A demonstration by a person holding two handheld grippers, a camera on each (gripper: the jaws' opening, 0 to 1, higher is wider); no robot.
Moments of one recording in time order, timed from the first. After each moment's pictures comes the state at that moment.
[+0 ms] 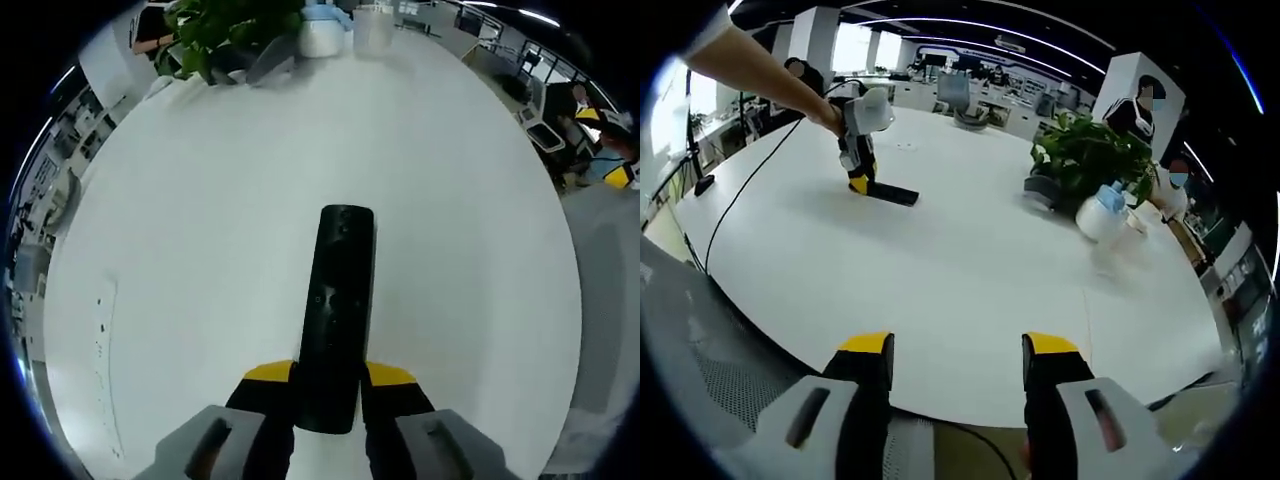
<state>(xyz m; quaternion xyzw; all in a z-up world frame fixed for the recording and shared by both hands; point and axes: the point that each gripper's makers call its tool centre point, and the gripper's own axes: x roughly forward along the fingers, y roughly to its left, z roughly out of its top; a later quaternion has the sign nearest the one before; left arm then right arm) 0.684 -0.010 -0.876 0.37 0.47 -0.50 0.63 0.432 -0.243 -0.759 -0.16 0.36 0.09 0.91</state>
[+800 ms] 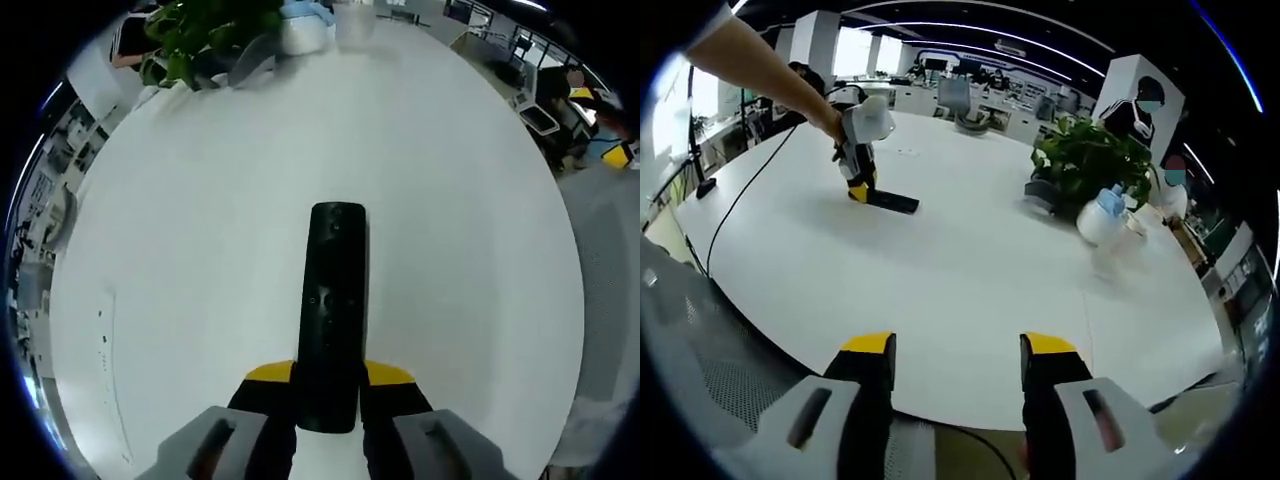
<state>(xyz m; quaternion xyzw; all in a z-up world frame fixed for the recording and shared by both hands) 0.670 -0.013 -0.876 0.41 0.45 -0.51 0.61 0.433 -0.242 -0.755 -0.16 0.35 0.09 0.92</state>
